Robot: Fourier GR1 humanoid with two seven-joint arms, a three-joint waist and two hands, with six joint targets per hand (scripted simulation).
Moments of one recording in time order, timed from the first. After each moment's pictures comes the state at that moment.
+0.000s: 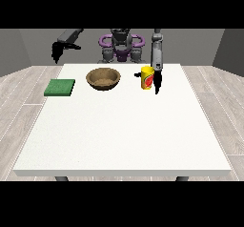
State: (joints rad) left arm -0.49 0.09 0.27 -0.65 0.05 0.07 -0.89; right arm -0.15 -0.25 -0.23 -1.49 -0.21 0.31 -0.25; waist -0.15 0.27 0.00
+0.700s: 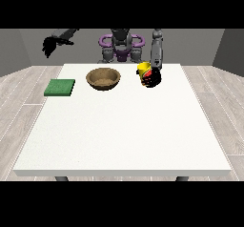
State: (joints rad) left arm -0.44 0.10 0.18 -0.67 -0.15 0.36 -0.88; right arm -0.17 -0.33 -0.30 -1.42 -0.25 0.36 -0.22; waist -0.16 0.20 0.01
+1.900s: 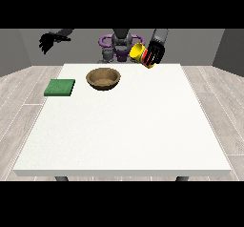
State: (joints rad) left arm -0.79 0.28 -0.17 -0.69 -0.78 0.50 0.03; right arm -0.18 -0.36 -0.32 -1.15 -0.24 0.42 -0.24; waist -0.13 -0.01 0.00
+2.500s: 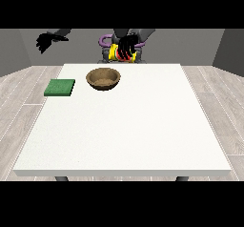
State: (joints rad) left arm -0.95 0.15 -0.52 -0.63 -1.25 0.36 0.31; right arm -0.20 -0.40 -0.35 -1.04 -0.23 0.46 -0.30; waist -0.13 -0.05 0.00
